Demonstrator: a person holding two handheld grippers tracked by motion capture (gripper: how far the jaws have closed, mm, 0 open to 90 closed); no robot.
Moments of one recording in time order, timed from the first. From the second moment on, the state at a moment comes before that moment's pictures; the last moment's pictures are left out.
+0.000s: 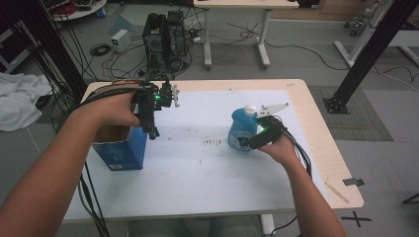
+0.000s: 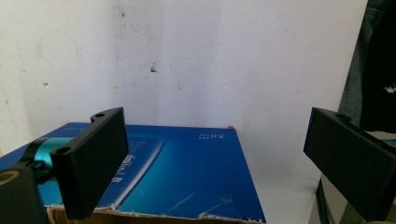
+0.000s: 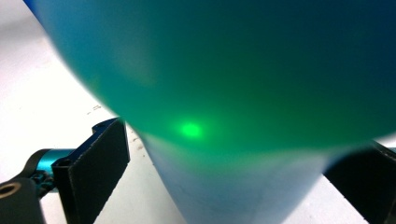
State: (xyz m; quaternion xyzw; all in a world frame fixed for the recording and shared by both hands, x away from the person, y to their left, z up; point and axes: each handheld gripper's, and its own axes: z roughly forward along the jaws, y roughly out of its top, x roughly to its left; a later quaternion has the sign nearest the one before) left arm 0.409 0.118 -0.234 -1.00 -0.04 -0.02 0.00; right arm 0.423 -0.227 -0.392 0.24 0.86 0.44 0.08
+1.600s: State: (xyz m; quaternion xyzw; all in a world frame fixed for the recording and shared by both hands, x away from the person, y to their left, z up) left arm 0.412 0.117 -0.237 -1.00 -0.04 -0.02 0.00; right arm 0.423 -0.222 -0.397 0.24 0.85 0.46 0.12
